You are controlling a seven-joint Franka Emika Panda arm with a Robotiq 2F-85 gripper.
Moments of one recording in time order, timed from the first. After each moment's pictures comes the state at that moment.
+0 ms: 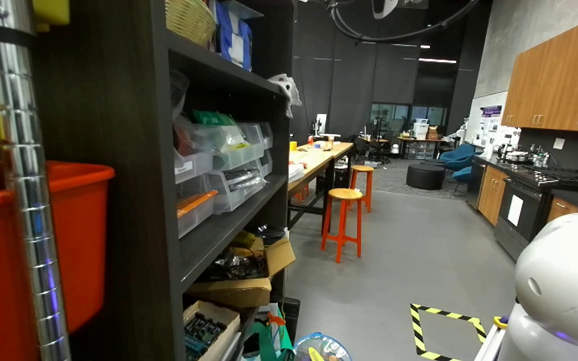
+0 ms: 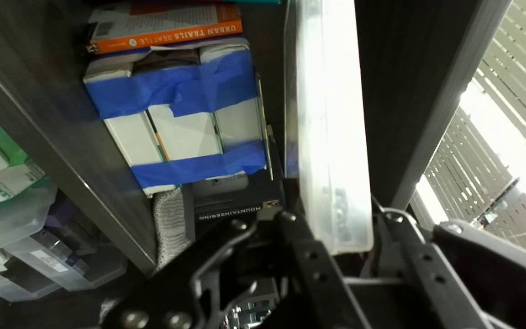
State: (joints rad) arm -0.08 -0.64 0.19 -2.11 1.42 3.13 0.43
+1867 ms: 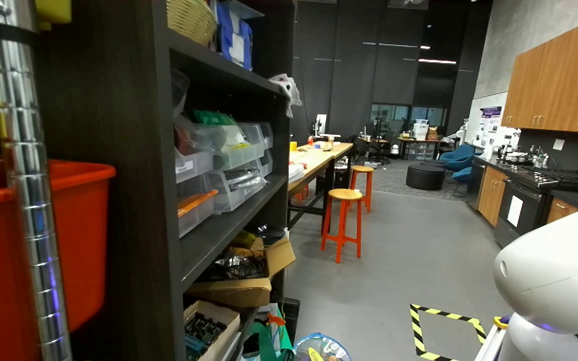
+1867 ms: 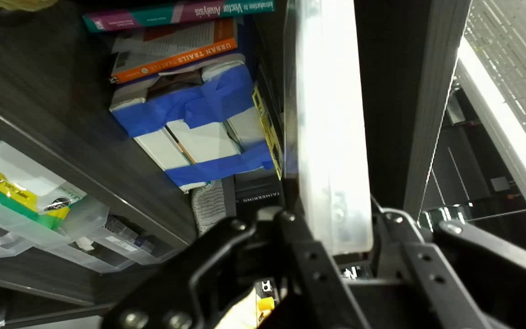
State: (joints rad) arm -0.34 -0.70 0.26 -2.01 0.50 2.77 1.56
